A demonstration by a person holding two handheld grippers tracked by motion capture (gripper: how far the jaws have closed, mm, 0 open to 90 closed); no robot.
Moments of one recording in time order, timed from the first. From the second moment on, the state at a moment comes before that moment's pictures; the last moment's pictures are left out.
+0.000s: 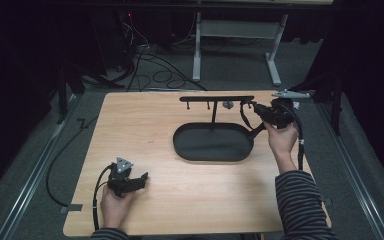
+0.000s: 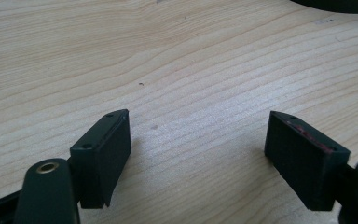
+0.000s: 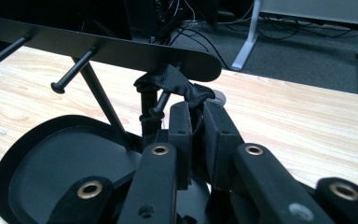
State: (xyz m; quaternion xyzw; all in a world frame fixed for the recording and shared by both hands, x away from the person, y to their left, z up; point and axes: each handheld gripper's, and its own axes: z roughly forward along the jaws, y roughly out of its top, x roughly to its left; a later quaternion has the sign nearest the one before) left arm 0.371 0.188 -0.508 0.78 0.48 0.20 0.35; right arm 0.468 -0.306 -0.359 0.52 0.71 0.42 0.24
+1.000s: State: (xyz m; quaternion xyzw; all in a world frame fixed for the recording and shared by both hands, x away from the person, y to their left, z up) left arm 0.371 0.187 -0.508 0.78 0.48 0.20 0.35; right arm 0.442 -0.325 -0.350 0.52 0.70 0.42 0.26
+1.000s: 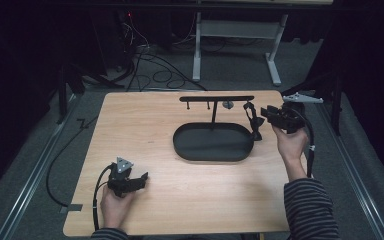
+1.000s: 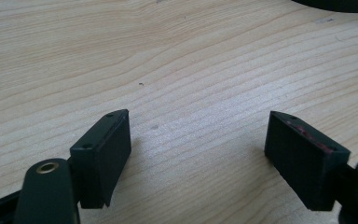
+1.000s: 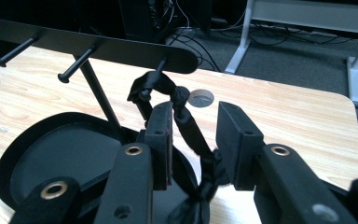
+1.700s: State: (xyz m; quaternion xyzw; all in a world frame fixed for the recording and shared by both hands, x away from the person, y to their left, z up) left arm 0.371 0.187 -0.508 0.78 0.48 0.20 0.35; right arm 0.408 -0.351 -0.345 0.52 0.68 0.46 0.25
